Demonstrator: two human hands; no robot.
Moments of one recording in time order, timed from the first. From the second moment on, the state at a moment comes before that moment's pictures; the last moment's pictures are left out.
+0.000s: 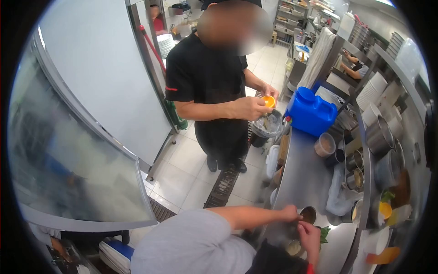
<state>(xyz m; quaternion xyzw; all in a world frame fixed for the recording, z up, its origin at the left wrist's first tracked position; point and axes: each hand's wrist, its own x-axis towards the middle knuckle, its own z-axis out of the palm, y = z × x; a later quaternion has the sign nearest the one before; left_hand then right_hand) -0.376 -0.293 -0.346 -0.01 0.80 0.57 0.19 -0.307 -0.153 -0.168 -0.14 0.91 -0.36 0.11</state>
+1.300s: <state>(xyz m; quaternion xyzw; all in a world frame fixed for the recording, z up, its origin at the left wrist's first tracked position) -0.219 -1.359 -0.364 -0.47 0.63 0.52 0.34 -0.402 -0.717 -0.549 -0.13 0.82 -0.15 0.54</state>
